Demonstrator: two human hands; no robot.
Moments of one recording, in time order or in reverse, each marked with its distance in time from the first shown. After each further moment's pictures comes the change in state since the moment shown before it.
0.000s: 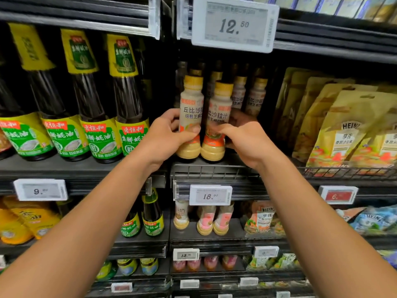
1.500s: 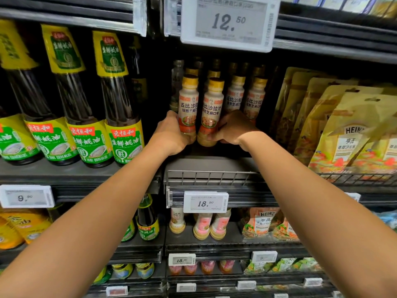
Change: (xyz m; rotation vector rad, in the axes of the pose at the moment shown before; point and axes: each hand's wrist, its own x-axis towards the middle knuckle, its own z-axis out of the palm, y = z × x) left_hand 0.064 -0.026 0.015 0.689 0.186 -0.169; right_hand 0.073 0.015 -0.014 -0.712 -0.026 0.172
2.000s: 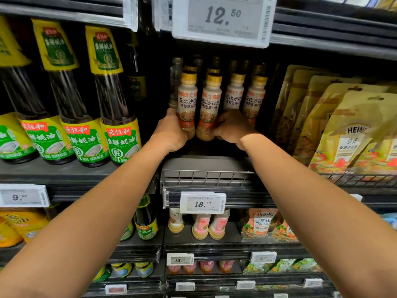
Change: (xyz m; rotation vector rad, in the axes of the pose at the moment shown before) left_hand 0.009 0.001 0.009 -0.006 0.008 -0.007; right_hand 0.023 0.013 0.011 0.028 0.054 -0.031
